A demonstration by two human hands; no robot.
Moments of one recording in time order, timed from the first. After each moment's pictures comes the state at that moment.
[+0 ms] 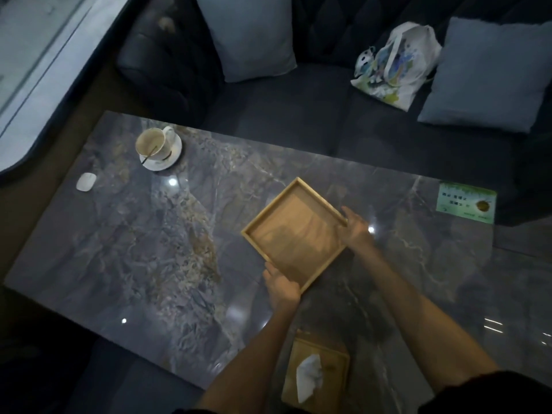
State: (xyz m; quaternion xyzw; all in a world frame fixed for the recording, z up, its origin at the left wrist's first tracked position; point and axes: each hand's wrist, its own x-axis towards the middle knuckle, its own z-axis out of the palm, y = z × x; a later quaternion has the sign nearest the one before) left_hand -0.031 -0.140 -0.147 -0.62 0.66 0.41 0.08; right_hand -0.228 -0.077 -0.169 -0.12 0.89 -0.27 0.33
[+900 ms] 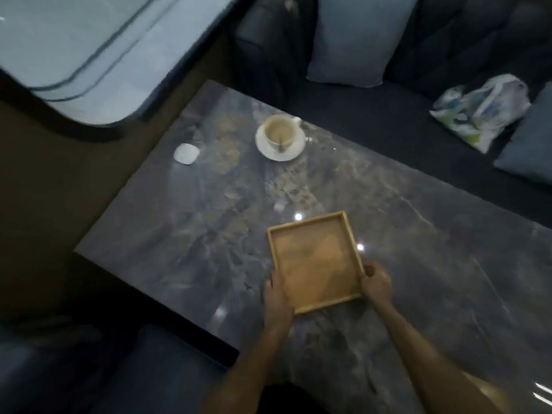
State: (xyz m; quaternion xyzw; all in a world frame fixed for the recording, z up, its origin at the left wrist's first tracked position) left_hand 0.233 -0.424 -0.175 -0.55 0.69 0.48 0.04; right_hand 0.038 -0.301 -0.165 -0.01 0.92 -0.25 0.28
